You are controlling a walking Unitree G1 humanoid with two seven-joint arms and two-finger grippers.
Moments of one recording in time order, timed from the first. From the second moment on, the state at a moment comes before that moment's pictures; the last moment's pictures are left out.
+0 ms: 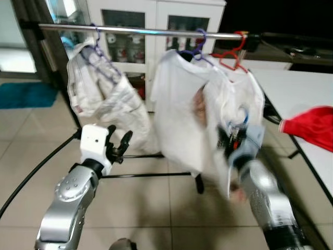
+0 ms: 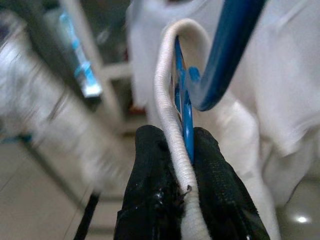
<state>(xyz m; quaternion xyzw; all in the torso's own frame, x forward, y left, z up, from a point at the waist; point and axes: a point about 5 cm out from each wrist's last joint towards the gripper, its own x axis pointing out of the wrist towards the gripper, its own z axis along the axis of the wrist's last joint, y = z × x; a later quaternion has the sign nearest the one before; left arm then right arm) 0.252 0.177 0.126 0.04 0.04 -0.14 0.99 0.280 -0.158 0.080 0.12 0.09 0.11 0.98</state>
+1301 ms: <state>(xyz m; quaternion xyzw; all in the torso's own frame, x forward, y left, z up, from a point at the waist) 0.253 0.175 0.133 0.10 0.04 -0.15 0.98 0.272 -0.128 0.120 0.03 0.11 0.15 0.98</state>
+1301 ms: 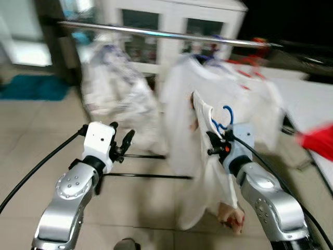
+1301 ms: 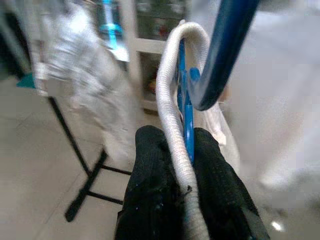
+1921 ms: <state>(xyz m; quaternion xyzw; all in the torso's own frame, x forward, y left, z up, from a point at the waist) 0.252 0.161 0.131 0.09 0.05 -0.18 0.98 0.277 -0.136 0.118 -0.02 0.11 0.16 0.98</state>
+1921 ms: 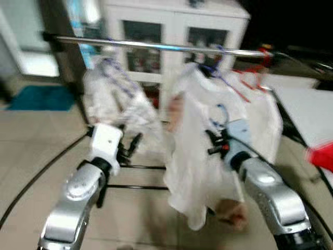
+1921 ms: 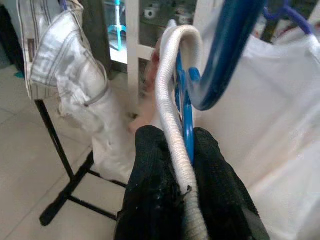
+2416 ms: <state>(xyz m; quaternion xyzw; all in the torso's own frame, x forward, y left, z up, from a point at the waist) 0.253 0.163 0.131 0.10 0.05 -0.19 0.98 0.280 -0.142 0.121 0.00 0.10 0.14 0.99</state>
